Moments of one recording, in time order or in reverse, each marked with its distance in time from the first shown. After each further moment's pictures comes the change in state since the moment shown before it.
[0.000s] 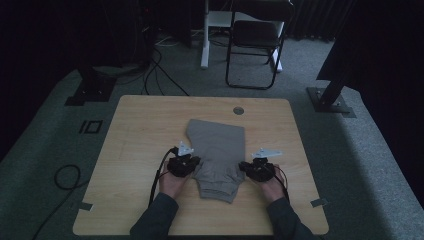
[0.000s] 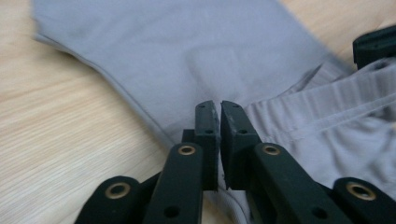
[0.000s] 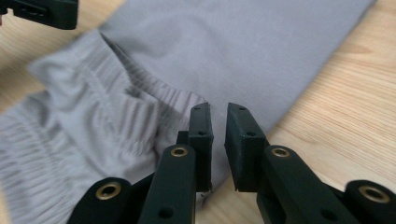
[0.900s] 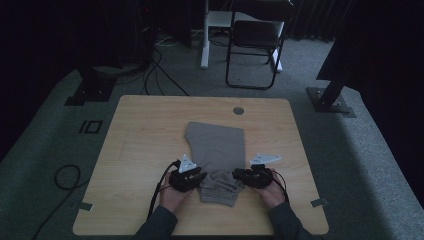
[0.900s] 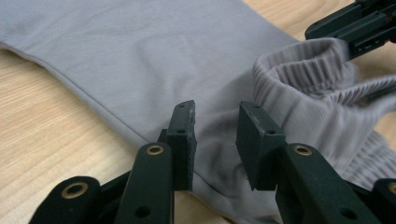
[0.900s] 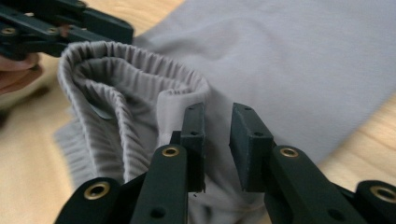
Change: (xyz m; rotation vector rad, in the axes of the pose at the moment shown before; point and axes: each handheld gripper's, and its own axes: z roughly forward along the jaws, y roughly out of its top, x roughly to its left) left arm -0.030 -0.032 -0.024 -0.076 -0.098 0.062; right arm 0.017 -0.011 -0.009 -0.027 0.211 -0.055
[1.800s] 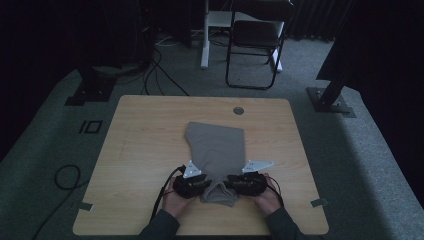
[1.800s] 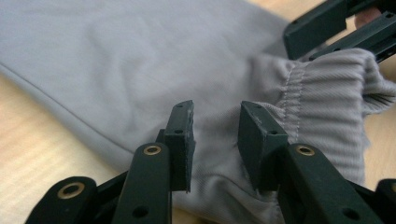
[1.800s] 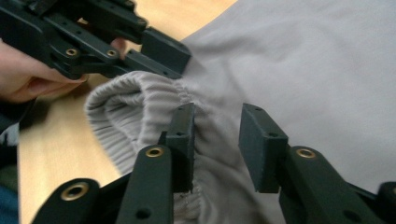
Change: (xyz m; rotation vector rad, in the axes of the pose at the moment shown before) left arm -0.017 -0.009 0.007 0.067 -0.052 0.049; right arm 0.030 -0.002 0.006 0.018 0.075 -0.063
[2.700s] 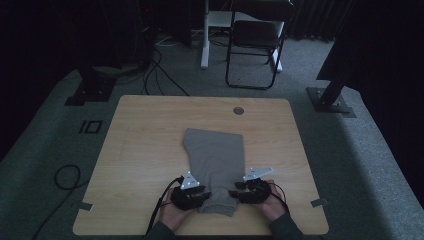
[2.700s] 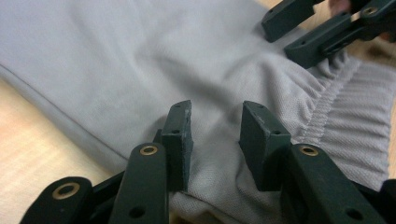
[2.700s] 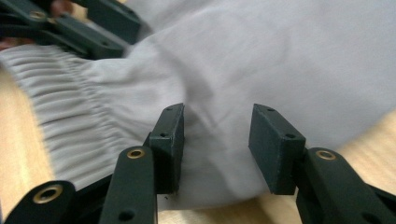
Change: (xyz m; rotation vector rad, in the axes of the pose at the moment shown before) left arm -0.011 -0.016 -0.015 -0.029 -0.037 -0.040; right arm -0.001 -0.019 -0.005 0.108 -0.088 -0.001
